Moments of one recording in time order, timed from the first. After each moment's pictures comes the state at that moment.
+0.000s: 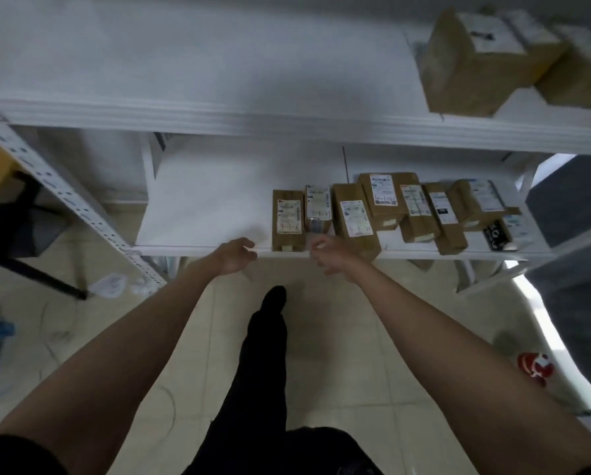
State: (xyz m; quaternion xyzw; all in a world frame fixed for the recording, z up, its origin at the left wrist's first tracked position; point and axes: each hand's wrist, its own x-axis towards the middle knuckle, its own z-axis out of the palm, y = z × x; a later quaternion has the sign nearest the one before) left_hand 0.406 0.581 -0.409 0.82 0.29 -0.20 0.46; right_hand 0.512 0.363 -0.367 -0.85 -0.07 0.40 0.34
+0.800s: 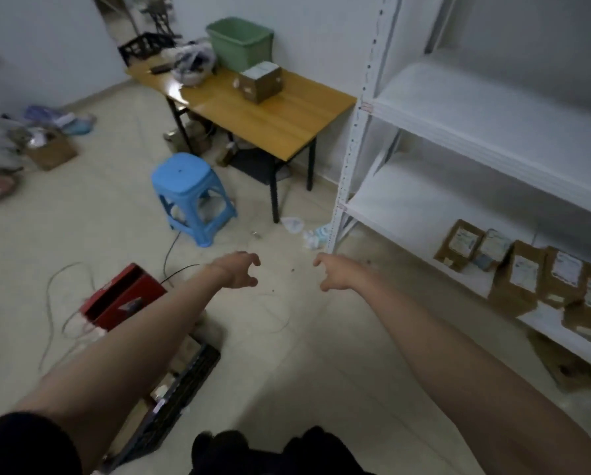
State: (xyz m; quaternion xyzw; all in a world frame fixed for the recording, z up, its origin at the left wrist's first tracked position) left_hand -0.135 0.543 -0.226 0.83 0.46 -0.22 0.21; right_hand 0.096 0.446 -0.226 -0.74 -0.56 0.37 -0.05
